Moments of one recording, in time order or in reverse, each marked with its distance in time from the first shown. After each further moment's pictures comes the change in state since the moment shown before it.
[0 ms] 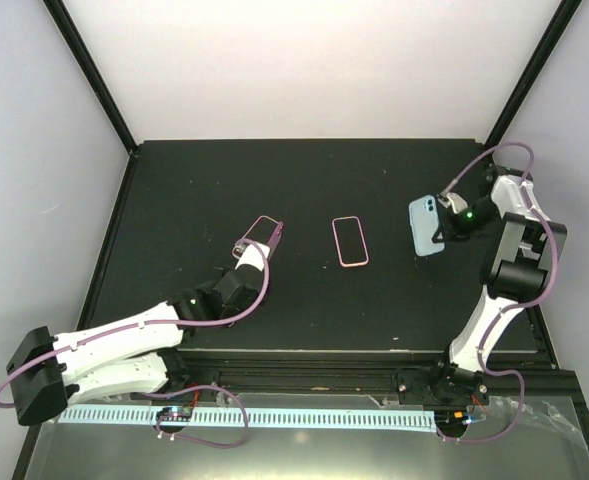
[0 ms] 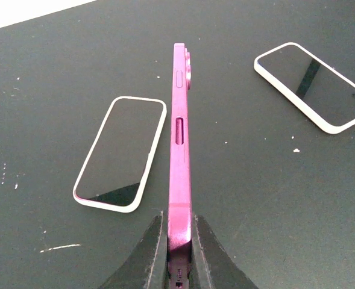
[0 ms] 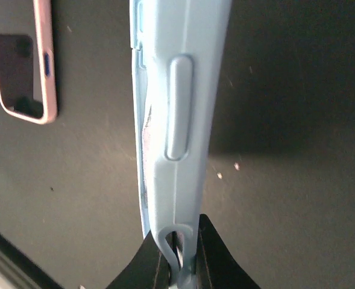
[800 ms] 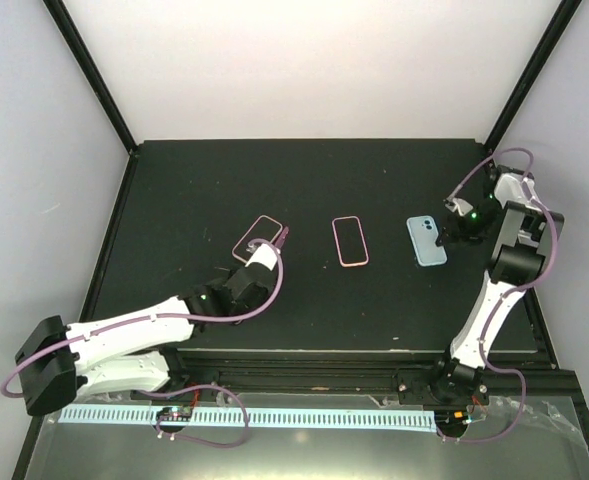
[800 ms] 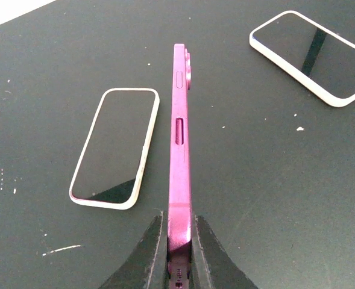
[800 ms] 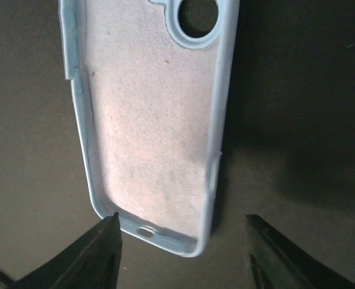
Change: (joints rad) left arm -0.011 0.082 0.022 0.003 0.014 0.059; right arm -0.079 0.254 0.175 -0.101 0.099 -0.019
